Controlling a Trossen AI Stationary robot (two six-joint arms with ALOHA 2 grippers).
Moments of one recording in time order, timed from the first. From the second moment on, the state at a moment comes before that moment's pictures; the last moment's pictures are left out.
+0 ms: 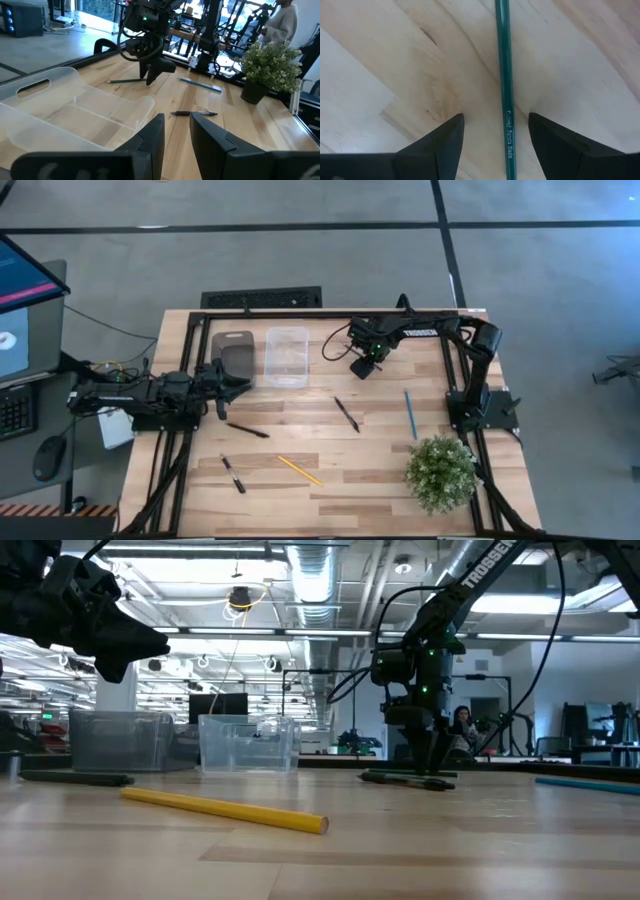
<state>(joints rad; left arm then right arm) -0.01 0.07 0.06 -0.11 -0.24 -0.30 -0.49 1.89 1.15 -0.73 -0.05 0.21</state>
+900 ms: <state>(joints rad) -0.01 0.07 0.06 -0.11 -0.24 -0.30 -0.49 1.89 1.15 -0.73 -0.03 0.21</state>
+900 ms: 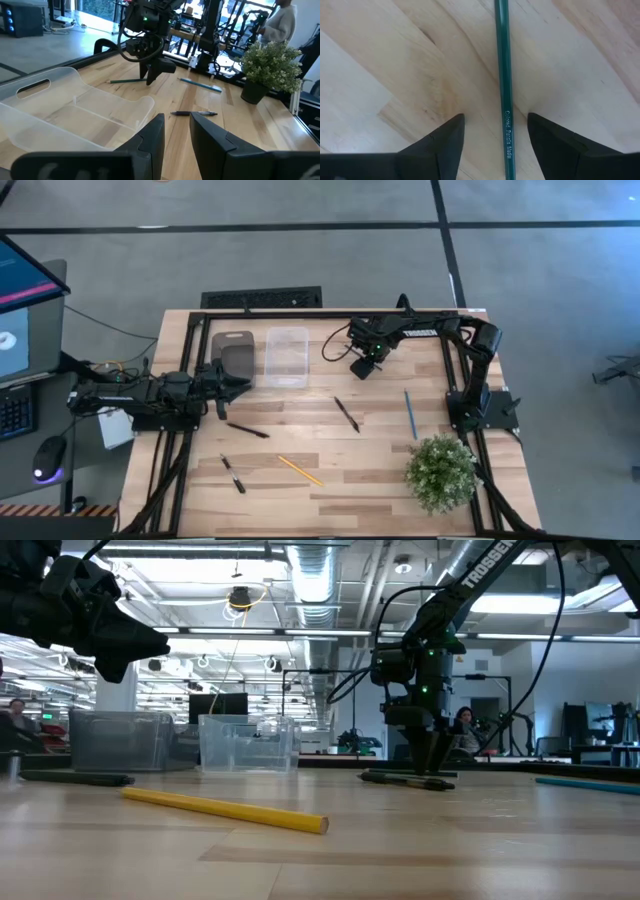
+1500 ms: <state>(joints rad) -0.01 0.07 0.06 -0.11 -0.24 -0.30 -0.49 1.89 1.15 -0.73 -0.03 0.20</state>
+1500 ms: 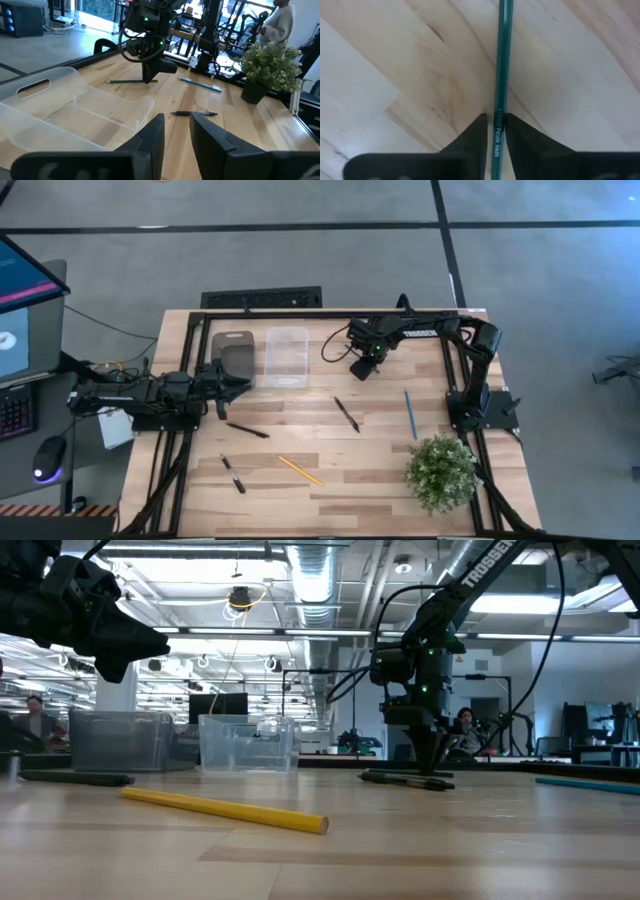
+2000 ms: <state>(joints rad) -0.01 0.07 0.06 -0.11 -0.24 -0.30 -0.48 1.95 1.16 -0.74 -0.01 0.20</state>
